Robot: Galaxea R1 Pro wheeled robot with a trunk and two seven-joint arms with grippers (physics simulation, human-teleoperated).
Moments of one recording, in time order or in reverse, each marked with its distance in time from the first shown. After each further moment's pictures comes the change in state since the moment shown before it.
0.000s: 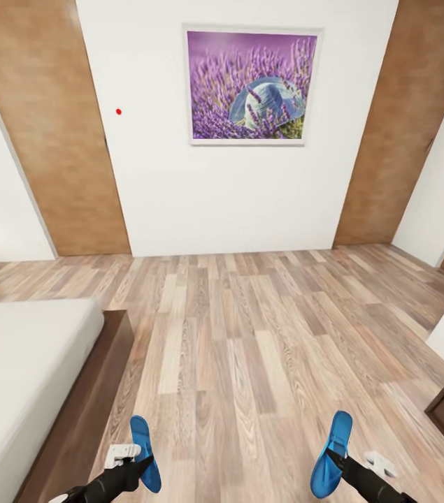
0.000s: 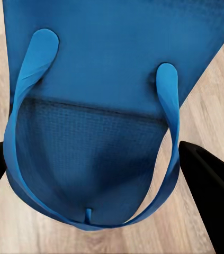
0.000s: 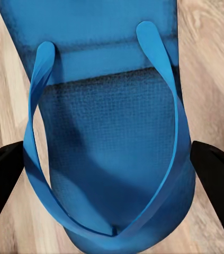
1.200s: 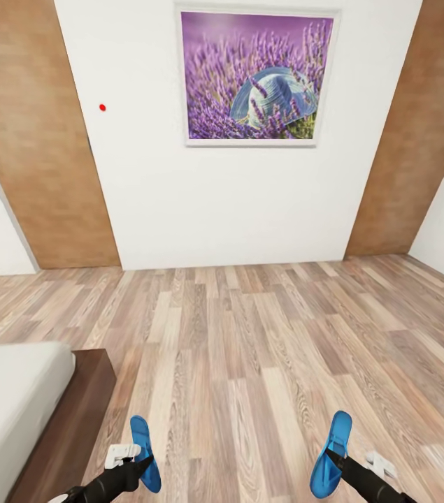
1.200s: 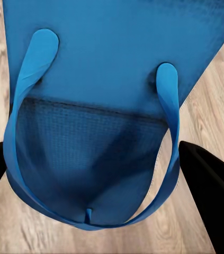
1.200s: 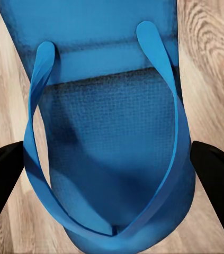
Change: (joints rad) left arm 0.000 0.000 0.000 0.000 0.000 0.000 0.000; right arm 0.000 0.001 0.000 0.000 0.000 0.000 0.000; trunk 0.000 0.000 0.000
